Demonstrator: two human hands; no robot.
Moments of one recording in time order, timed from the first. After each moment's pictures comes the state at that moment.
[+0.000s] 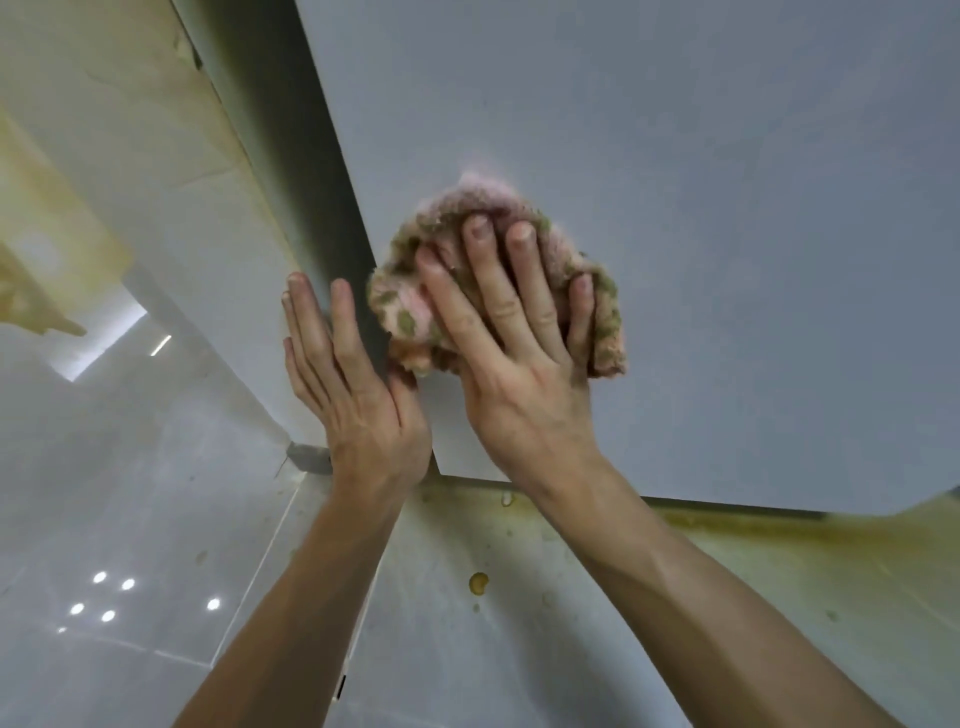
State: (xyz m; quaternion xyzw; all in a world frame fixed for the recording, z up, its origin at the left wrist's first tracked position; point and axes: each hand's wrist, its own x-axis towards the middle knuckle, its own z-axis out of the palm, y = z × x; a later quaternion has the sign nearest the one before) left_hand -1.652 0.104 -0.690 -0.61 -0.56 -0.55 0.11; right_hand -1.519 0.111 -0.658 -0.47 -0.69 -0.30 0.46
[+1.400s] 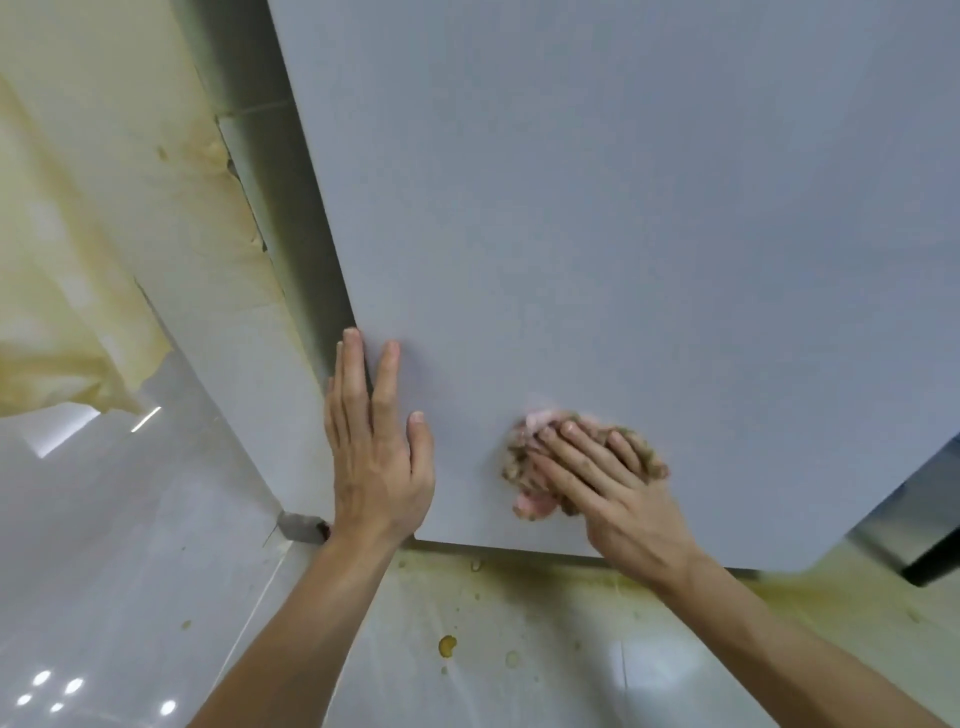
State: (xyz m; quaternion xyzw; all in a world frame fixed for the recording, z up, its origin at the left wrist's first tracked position) left_hand -1.628 0.087 -0.640 -0.69 -0.52 -0.49 0.11; right_hand -1.362 0.069 -0.682 -0.40 -0.83 -0.29 0.26
